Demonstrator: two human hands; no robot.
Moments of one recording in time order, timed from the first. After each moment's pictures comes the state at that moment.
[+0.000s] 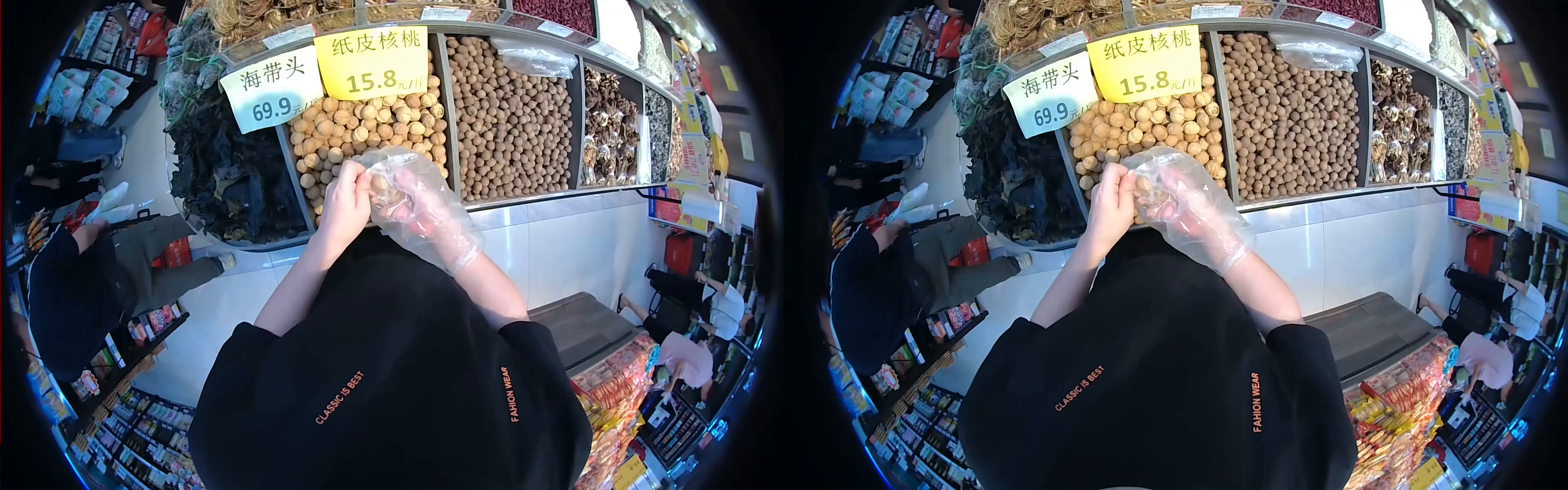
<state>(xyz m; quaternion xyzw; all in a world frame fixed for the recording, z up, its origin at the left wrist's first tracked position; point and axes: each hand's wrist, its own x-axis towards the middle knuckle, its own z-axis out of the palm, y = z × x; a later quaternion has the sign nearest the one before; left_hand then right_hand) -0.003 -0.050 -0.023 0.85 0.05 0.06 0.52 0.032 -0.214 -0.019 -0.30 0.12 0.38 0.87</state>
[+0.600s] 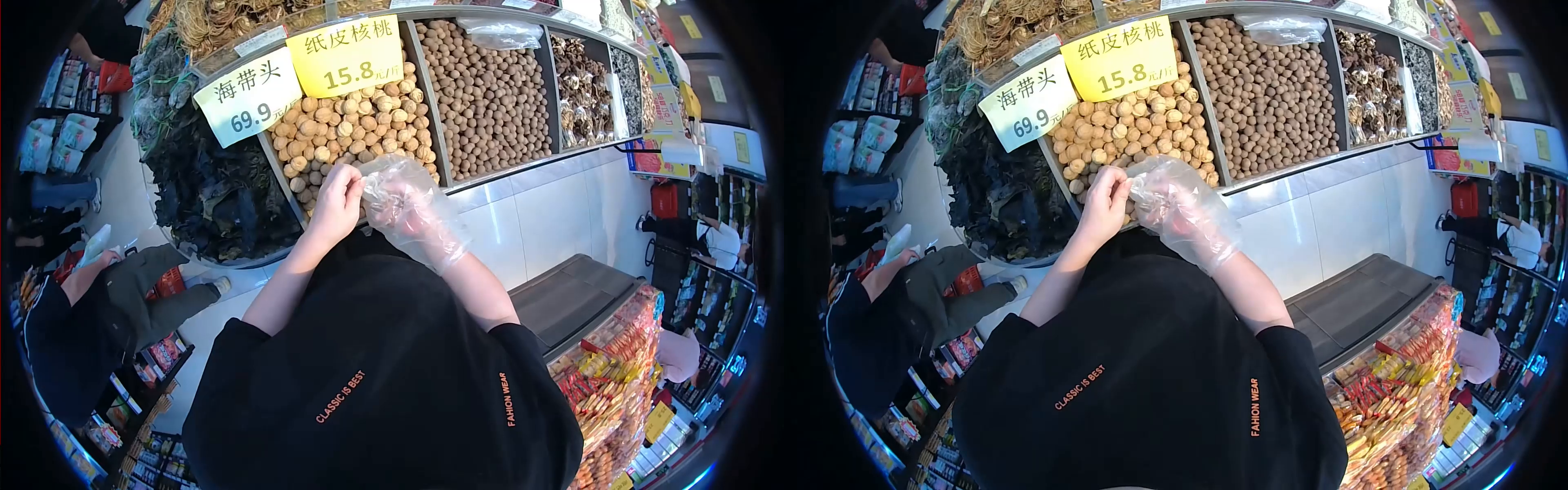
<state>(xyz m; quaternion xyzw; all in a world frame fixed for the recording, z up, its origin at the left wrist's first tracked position) -0.011 -0.016 -0.049 0.84 -0.08 0.02 0.54 -0.009 -0.204 -0.076 -0.27 0.17 0.33 0.89</state>
